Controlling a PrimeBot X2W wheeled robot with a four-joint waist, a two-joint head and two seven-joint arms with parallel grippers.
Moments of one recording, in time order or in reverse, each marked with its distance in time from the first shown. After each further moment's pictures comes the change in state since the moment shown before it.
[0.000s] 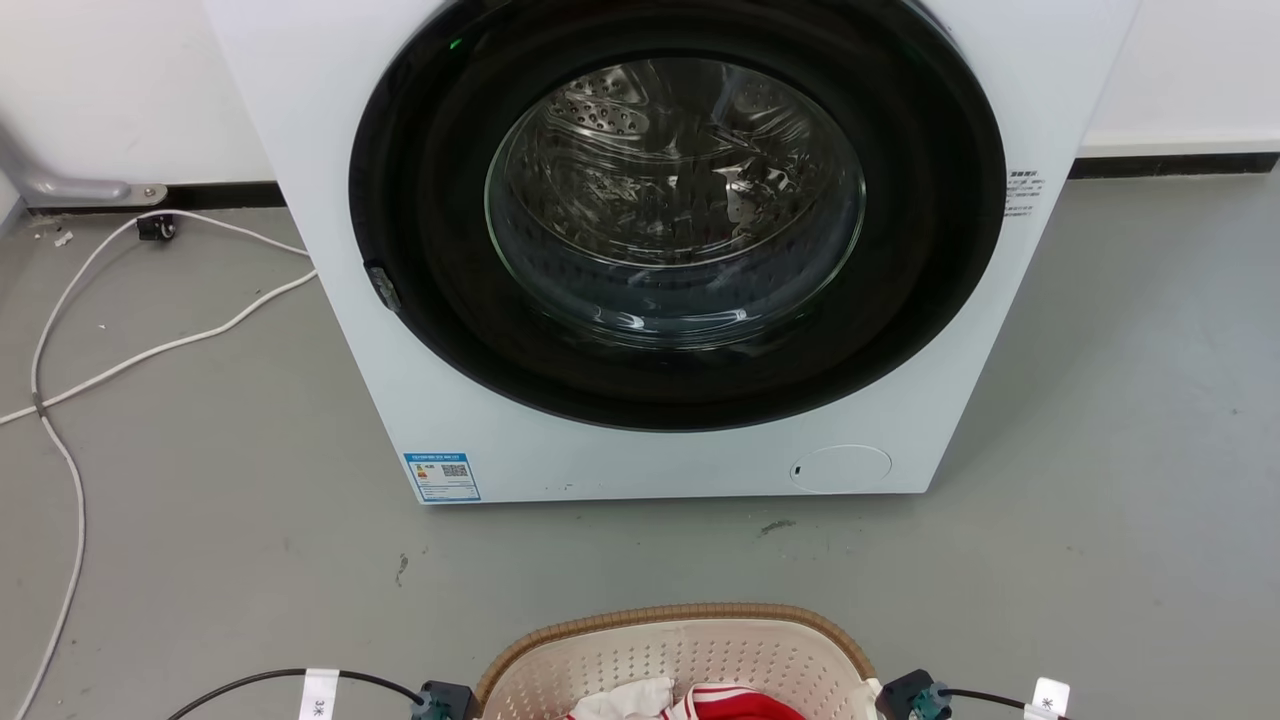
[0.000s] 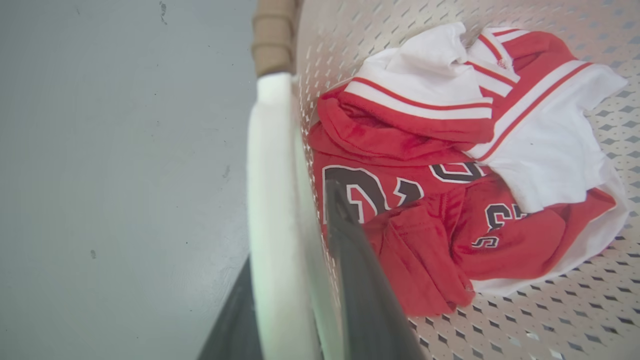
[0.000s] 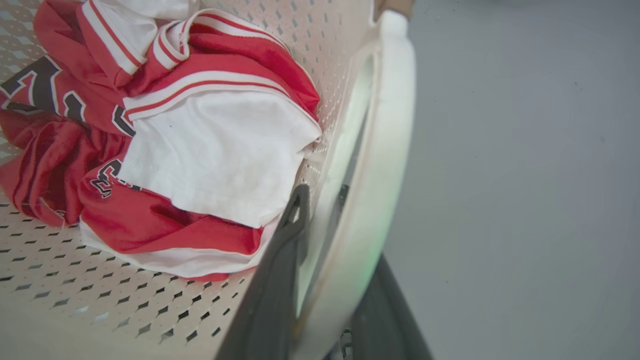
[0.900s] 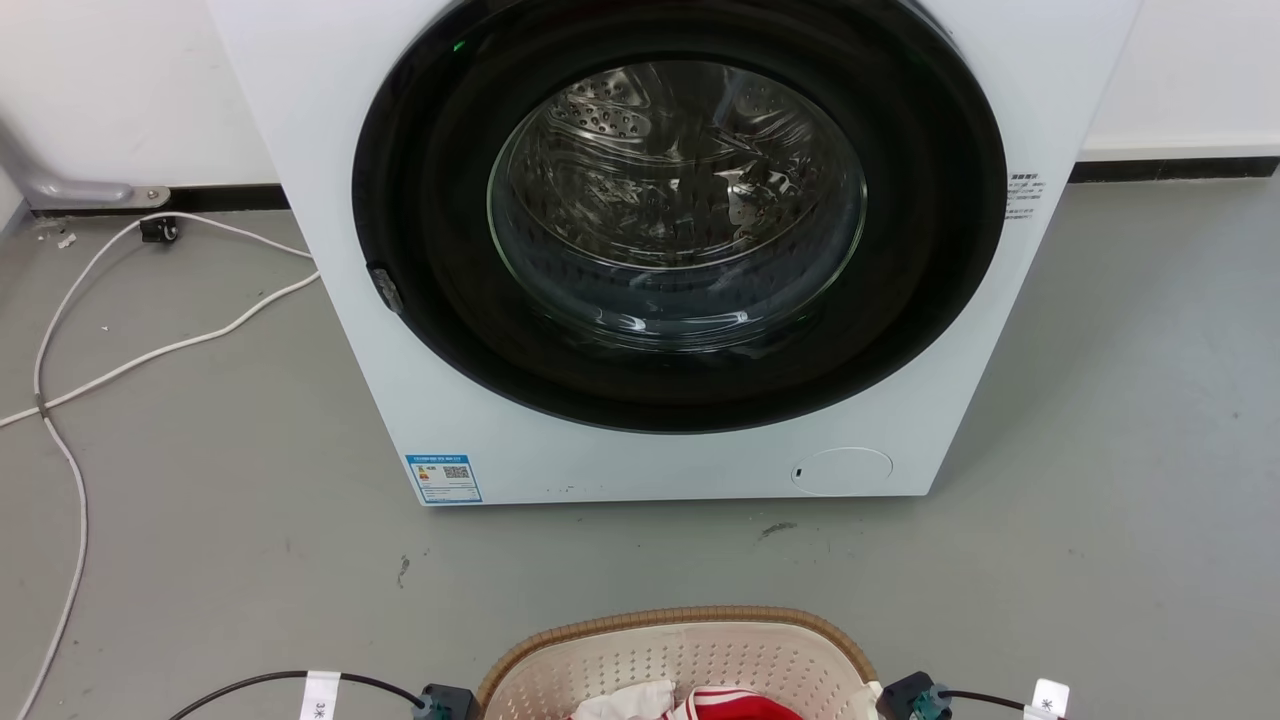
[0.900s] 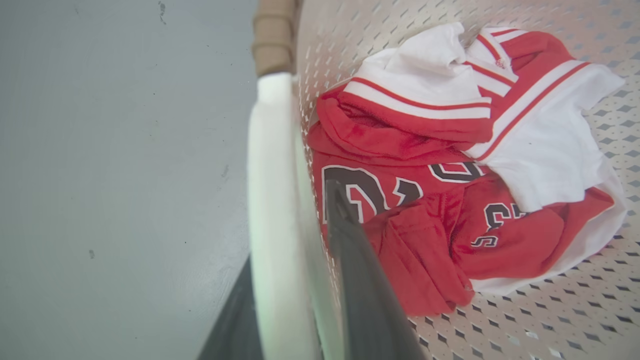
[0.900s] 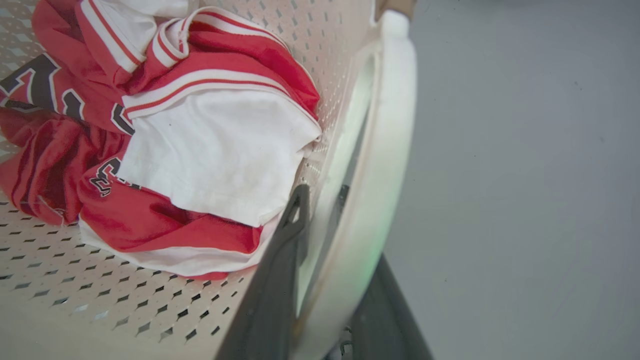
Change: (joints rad) left arm -0.002 0.002 -0.058 0.006 -0.056 0.000 -0.011; right arm 0.001 -0.003 0.013 0.000 0.008 0.000 0.006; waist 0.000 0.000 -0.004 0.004
